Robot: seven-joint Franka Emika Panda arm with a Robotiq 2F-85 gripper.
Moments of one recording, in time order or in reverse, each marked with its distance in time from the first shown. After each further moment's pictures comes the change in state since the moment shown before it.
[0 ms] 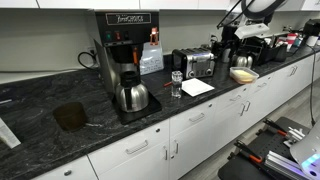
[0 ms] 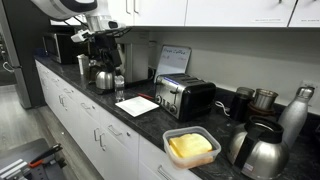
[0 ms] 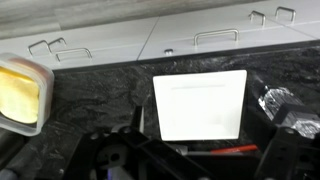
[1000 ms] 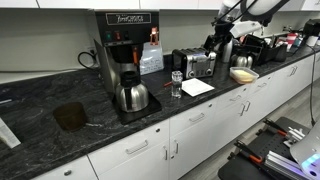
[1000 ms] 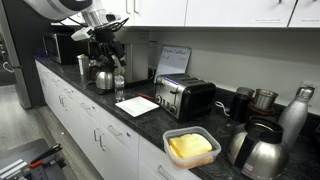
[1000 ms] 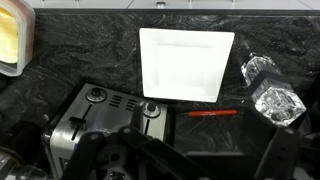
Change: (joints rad) arm 0.017 -0.001 0.045 0.010 -0.075 0.155 -0.014
